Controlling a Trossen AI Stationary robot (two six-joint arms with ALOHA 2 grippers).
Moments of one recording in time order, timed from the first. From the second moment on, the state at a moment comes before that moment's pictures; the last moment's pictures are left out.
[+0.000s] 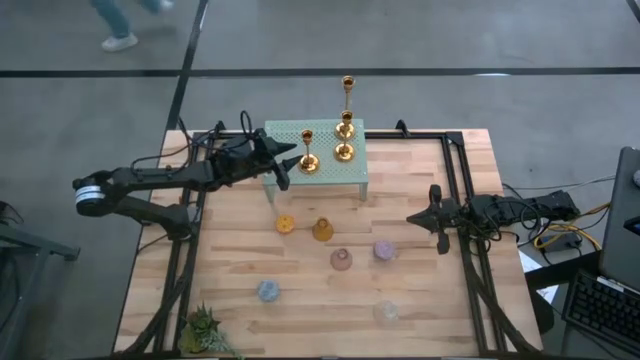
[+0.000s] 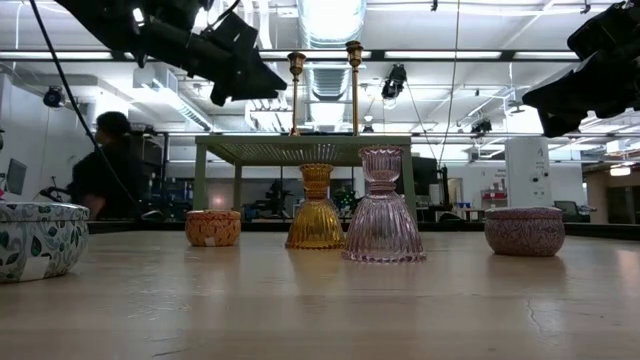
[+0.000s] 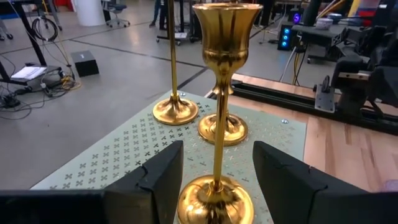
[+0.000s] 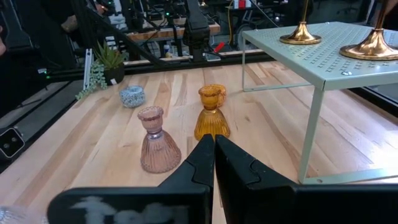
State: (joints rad) left arm 0.37 1.15 0.70 0.32 -0.12 -0.04; right arm 0.19 0.01 0.09 -0.23 0.18 0.16
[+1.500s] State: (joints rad) left arm 0.37 1.35 0.70 0.51 -0.16 0.01; right arm 0.19 0.01 0.09 -0.23 0.18 0.16
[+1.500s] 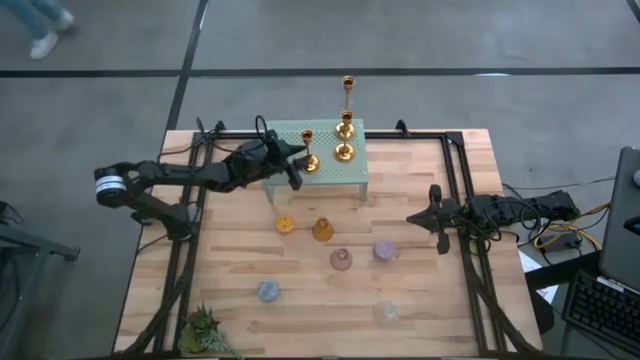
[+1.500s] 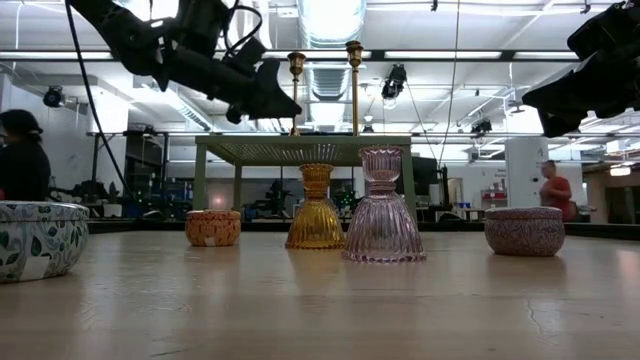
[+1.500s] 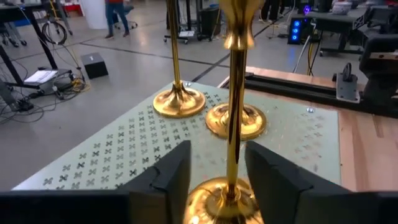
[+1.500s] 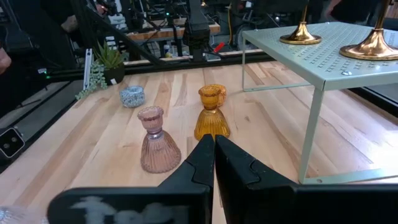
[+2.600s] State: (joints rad) left arm 0.37 1.35 0.70 0.58 -0.09 -0.05; right arm 0.19 0.01 0.09 -0.23 0.18 0.16
